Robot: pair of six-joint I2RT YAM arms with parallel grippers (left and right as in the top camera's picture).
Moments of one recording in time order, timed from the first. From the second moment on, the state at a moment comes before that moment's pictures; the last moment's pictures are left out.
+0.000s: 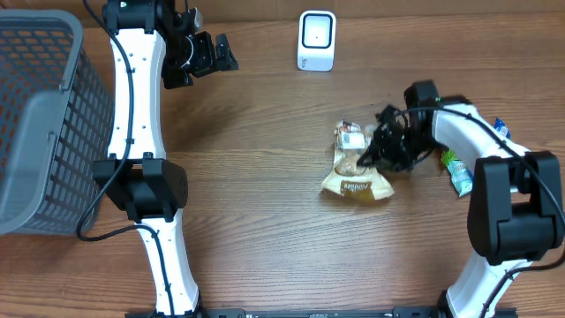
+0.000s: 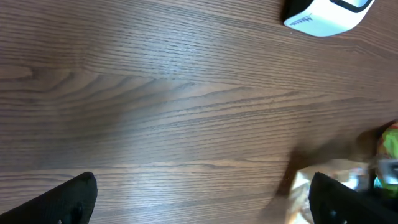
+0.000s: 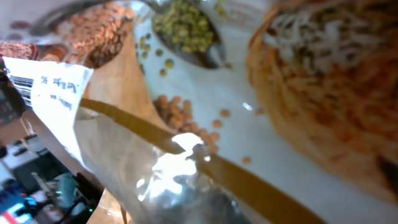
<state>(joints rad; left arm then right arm) 0.01 2.32 2.56 -1.56 0.31 -0.21 0.11 1.97 1.30 -0.91 -0.67 0.14</state>
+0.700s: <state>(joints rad) 0.01 2.32 2.56 -1.56 0.31 -0.21 0.17 1.76 1.53 -1.04 -0.67 -0.06</state>
